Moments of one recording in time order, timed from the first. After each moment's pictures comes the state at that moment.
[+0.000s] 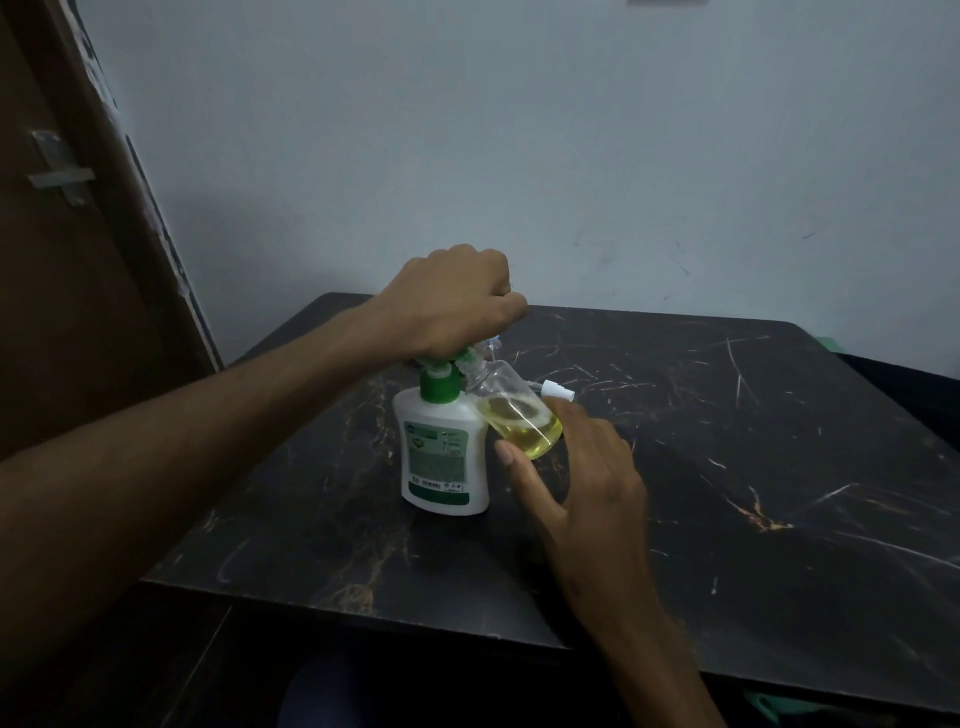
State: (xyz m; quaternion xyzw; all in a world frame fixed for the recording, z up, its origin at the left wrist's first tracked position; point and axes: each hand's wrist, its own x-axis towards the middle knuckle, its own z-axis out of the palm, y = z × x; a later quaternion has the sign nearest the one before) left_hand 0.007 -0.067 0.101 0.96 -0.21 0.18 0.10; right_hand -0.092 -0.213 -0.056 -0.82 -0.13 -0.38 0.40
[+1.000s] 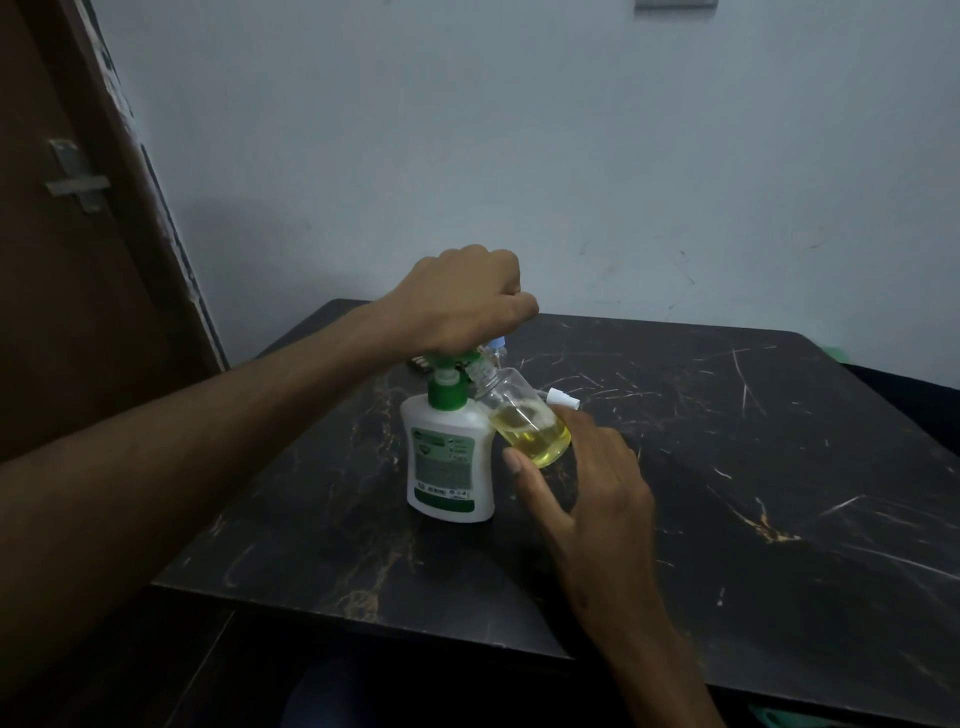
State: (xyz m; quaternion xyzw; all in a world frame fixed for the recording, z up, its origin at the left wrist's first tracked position) left_hand 0.013 -0.066 0.106 0.96 -0.21 0.17 0.09; right_hand -0.090 -0.214 -0.058 -0.82 -0.14 -0.39 0.40
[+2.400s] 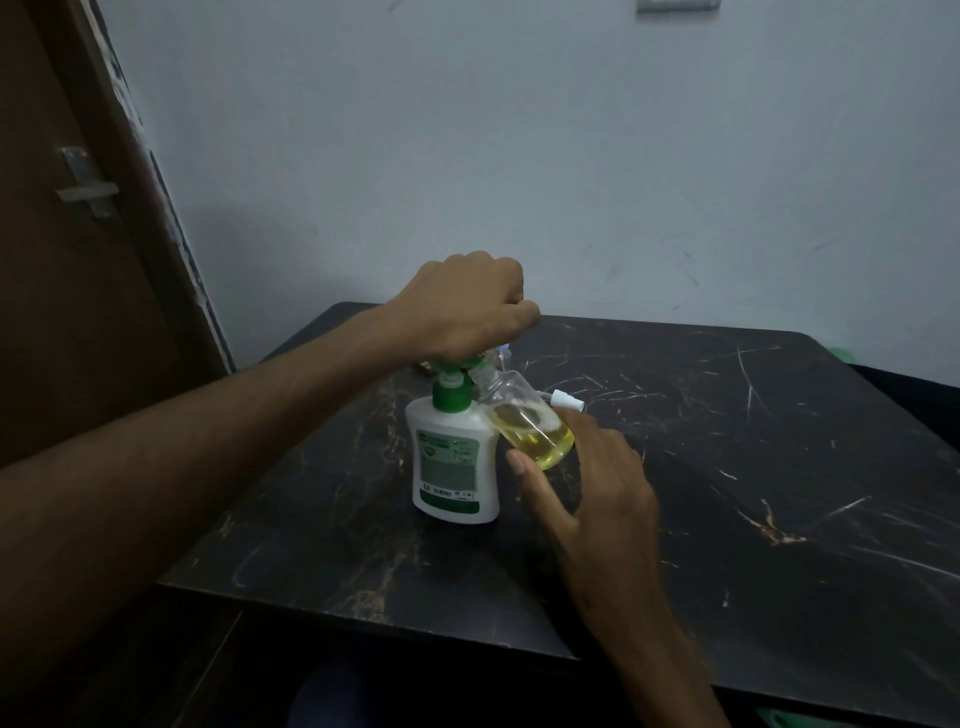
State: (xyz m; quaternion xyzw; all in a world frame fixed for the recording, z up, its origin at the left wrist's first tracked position) left_hand 0.009 -0.067 0.107 0.96 -0.21 0.18 0.07; right_hand -0.088 -0.214 -0.059 -0.82 -0.14 -0.39 0.40
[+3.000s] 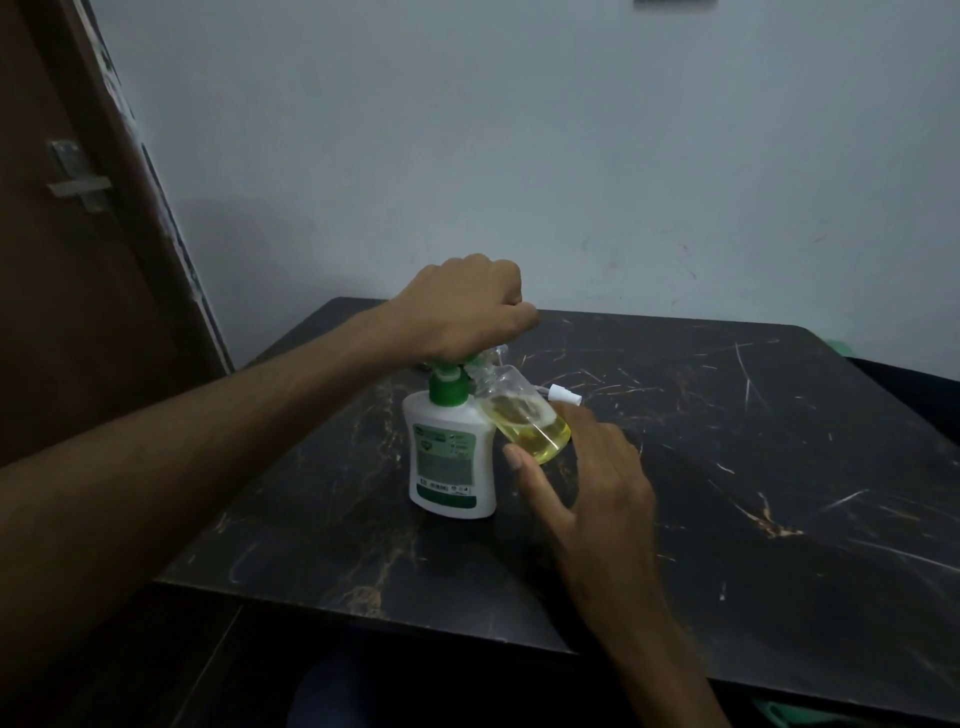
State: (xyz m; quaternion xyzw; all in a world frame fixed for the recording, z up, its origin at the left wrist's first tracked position) left_hand 0.012 -0.067 0.100 0.96 -0.23 0.16 0.08; right_hand -0.090 -0.215 -0.058 -0.82 -0.14 -0.37 0.41
